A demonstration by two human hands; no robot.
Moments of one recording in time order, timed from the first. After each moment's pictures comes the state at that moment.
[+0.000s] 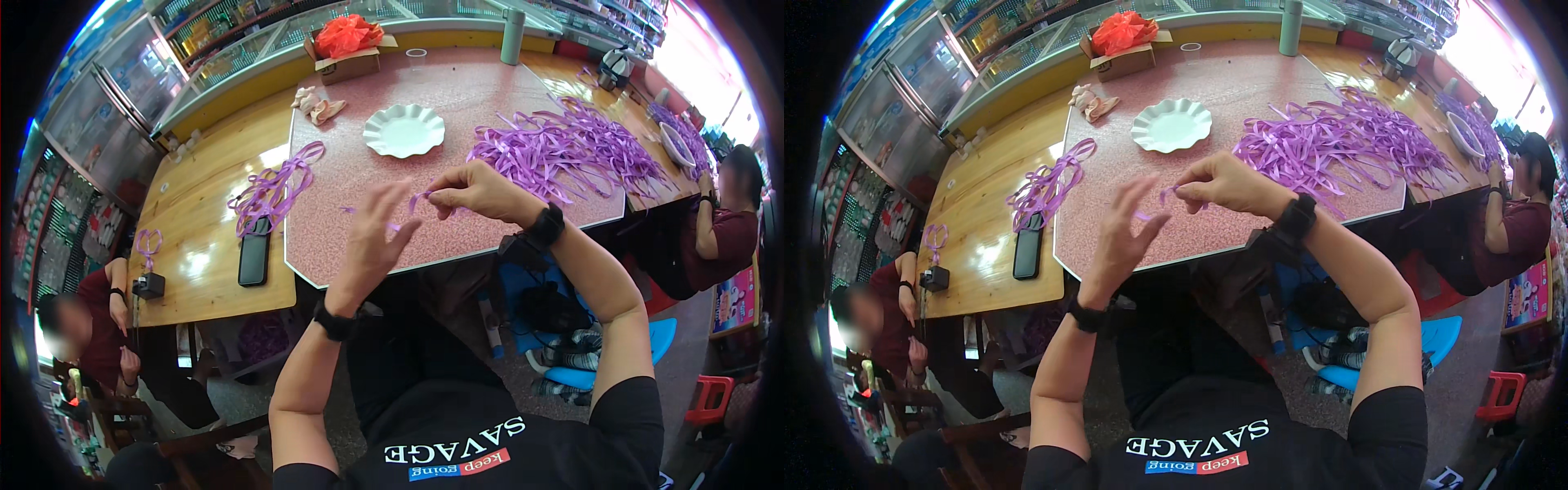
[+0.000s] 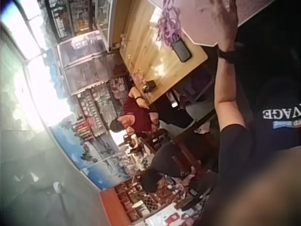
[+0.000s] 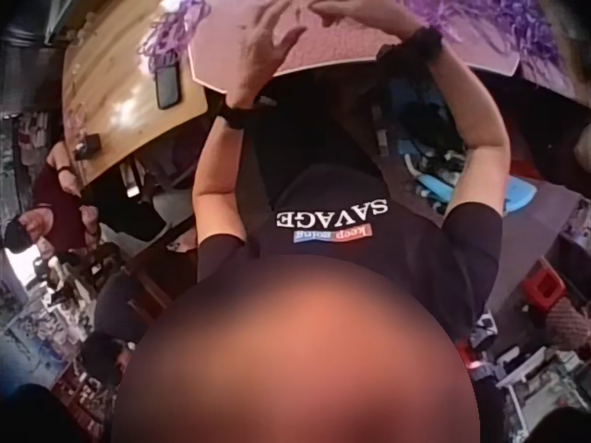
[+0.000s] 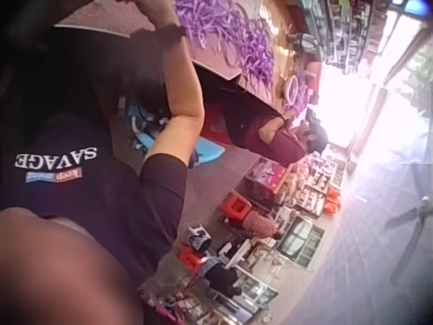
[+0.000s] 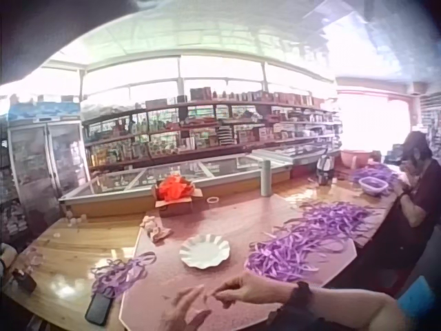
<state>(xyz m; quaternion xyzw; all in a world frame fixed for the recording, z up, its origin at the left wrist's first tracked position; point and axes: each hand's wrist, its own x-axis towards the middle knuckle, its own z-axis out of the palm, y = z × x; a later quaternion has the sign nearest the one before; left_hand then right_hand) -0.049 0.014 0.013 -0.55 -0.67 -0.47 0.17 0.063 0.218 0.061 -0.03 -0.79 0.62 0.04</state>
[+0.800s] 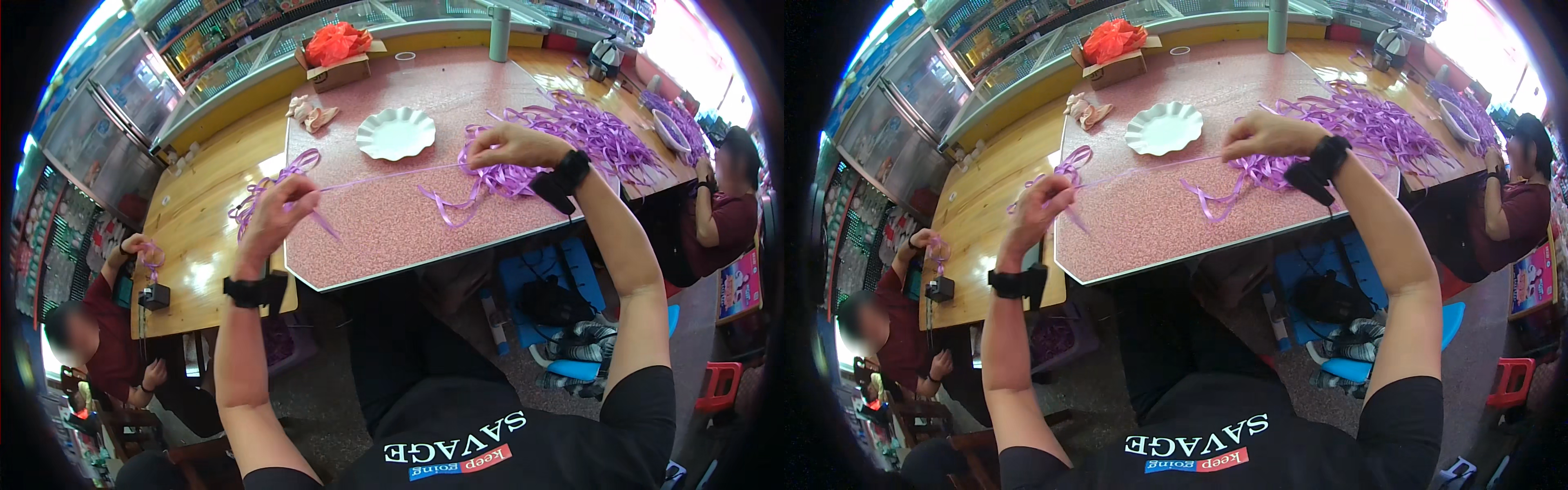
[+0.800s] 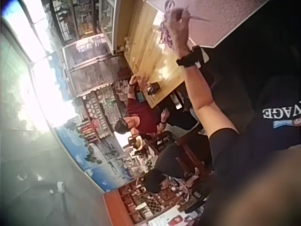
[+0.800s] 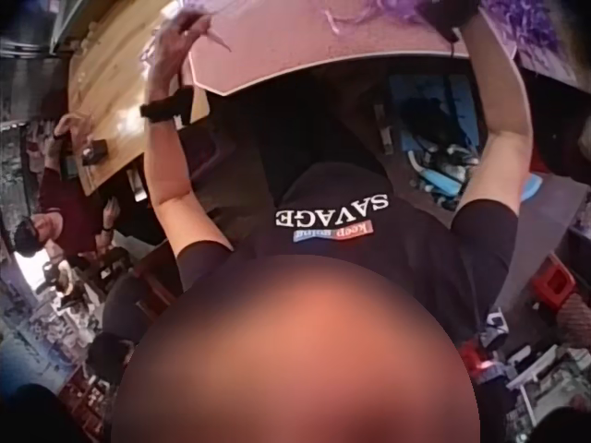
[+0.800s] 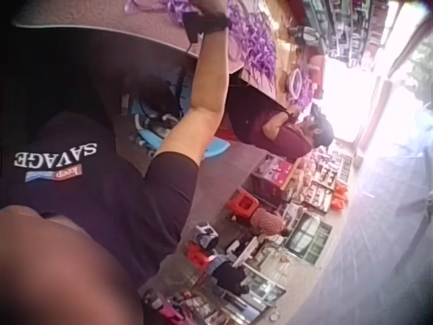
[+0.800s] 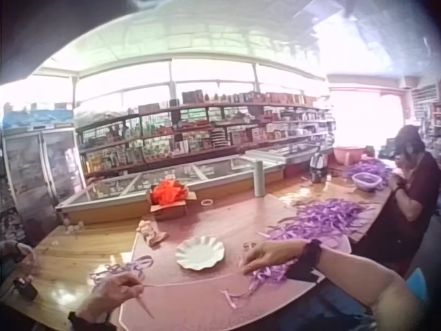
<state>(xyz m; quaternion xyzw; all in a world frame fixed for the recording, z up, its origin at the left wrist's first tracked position) -0.157 -0.053 0.075 -0.53 -0.72 -0.43 -0.12 0.085 0.307 0.104 0.01 -0.92 0.38 -0.03</state>
